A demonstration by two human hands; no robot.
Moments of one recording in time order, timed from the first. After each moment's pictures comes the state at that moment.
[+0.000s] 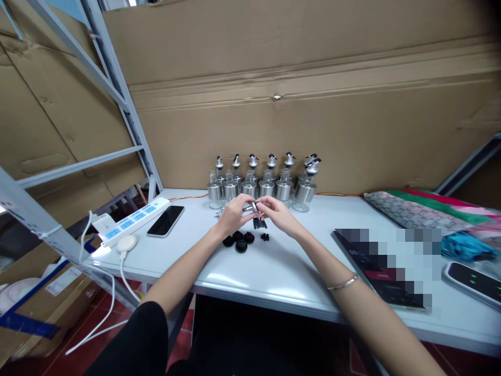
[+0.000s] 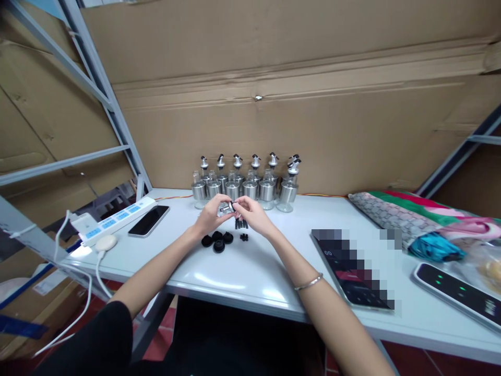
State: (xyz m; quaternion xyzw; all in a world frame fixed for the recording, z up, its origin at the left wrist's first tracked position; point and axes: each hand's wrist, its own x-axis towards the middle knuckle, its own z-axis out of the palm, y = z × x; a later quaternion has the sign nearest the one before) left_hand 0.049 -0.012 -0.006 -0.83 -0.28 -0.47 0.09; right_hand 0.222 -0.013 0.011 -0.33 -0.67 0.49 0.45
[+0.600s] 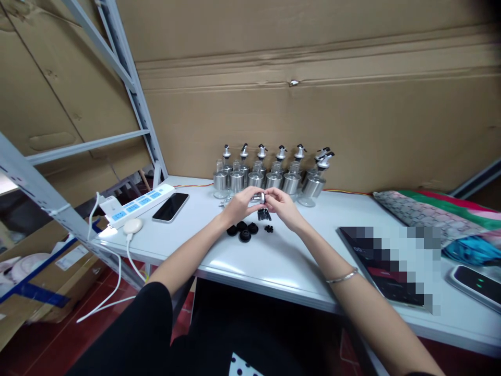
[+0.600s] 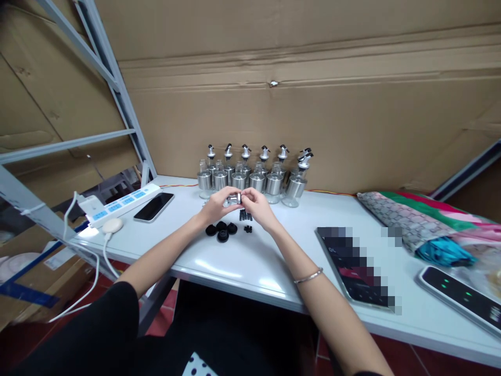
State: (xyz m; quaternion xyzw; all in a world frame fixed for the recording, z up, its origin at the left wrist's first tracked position) left_hand 0.051 -0.012 -0.006 -0.85 -0.26 -0.46 0.02; right_hand 0.216 -0.017 0.011 -0.36 -0.65 0.48 0.47
